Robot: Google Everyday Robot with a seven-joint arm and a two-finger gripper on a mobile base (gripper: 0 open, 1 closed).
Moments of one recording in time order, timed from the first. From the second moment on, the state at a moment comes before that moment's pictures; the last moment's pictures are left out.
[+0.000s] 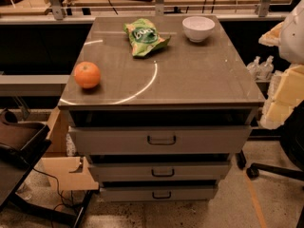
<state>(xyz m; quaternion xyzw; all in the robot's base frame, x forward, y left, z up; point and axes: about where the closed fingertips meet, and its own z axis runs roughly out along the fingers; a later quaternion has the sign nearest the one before) 0.438 -0.214 0.985 -0.60 0.78 -0.05 0.17</state>
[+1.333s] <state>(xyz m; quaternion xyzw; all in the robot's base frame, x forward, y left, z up) 0.576 -0.198 0.976 -0.62 0.75 -0.13 0.21</state>
